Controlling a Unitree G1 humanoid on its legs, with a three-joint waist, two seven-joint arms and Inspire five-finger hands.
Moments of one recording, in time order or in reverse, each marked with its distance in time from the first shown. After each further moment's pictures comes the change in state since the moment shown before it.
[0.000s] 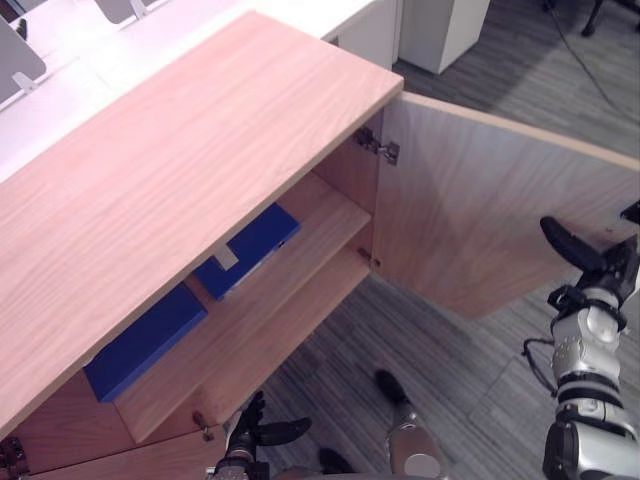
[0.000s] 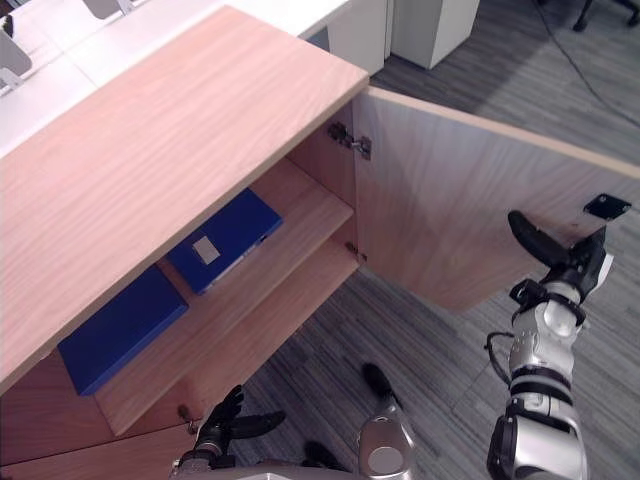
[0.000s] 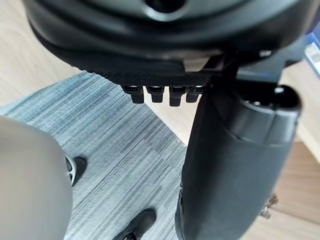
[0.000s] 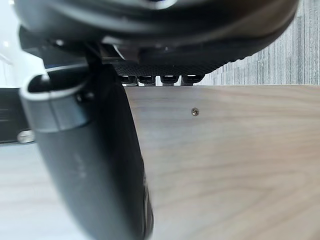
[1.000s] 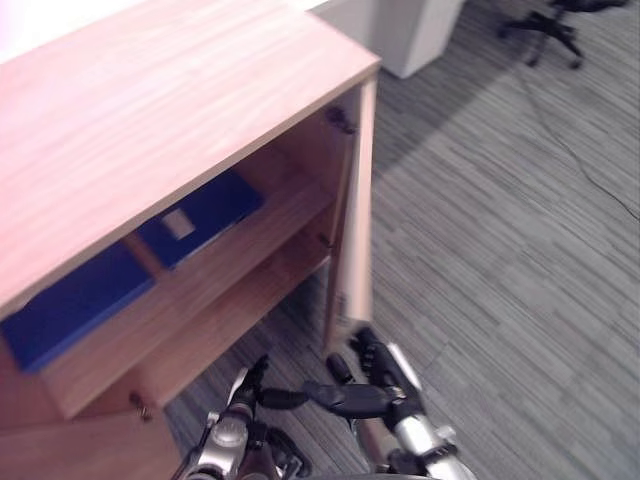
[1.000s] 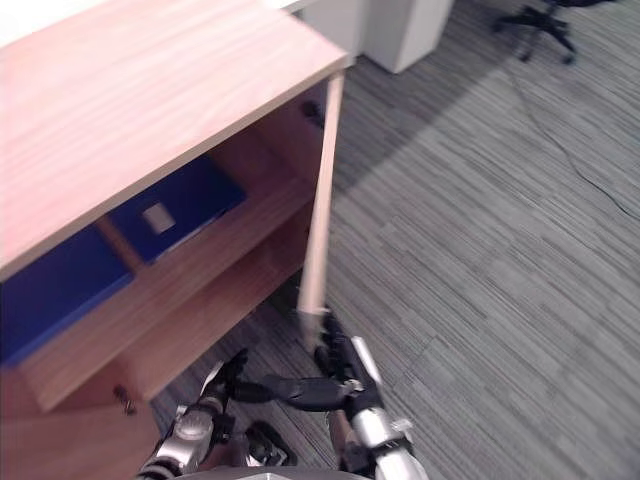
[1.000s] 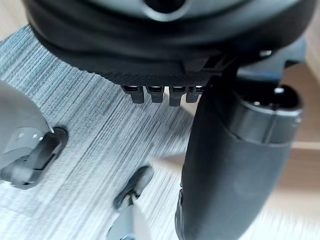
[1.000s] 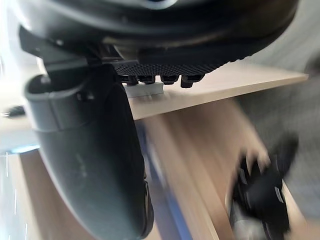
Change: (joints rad) left arm -0.242 0.099 -0.064 0.079 0.123 0.032 0.009; right arm 0.668 0.317 0.984 -0.939 -0.409 0.094 0.221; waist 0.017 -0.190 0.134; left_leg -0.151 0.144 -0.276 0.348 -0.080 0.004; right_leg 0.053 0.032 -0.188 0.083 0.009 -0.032
